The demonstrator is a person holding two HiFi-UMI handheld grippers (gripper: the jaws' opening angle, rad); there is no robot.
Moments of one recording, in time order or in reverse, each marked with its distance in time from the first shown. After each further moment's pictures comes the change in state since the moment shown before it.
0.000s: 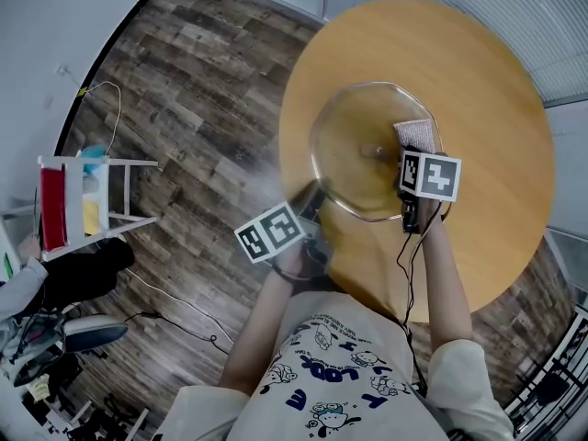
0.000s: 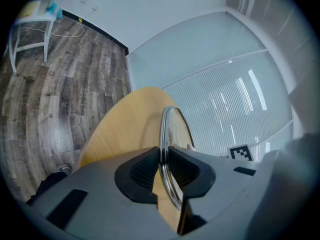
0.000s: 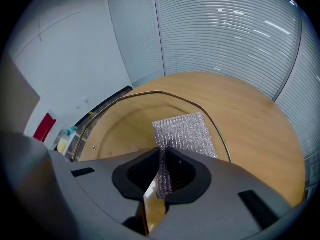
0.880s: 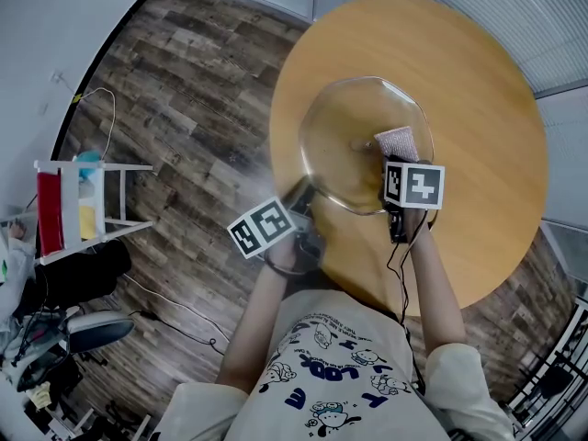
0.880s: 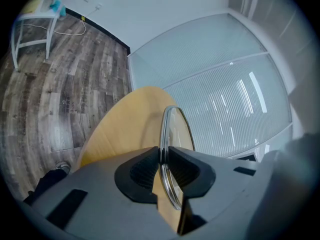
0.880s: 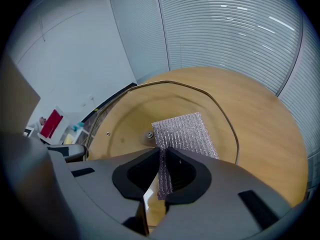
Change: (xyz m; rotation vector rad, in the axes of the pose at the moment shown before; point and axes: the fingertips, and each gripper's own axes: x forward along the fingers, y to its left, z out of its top) left arm 0.000 0.002 0.000 -0.022 -0.005 -0.005; right arm -0.014 0.022 -0.031 -0.010 0.040 0.049
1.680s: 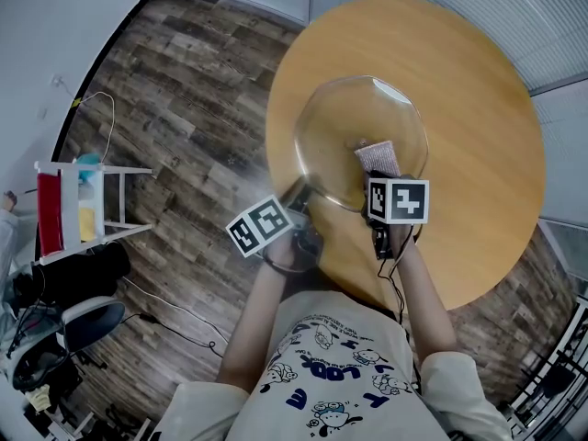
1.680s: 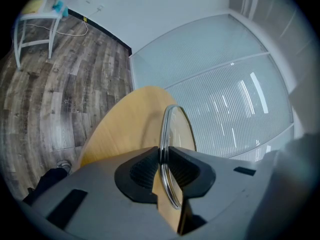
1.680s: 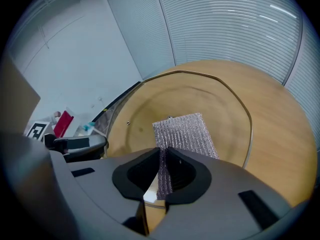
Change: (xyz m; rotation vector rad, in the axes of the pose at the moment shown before) left arm -0.003 0.005 -0.005 -0.007 -0.011 0.009; right arm -0.011 0.040 -0.036 0.028 0.032 0.094
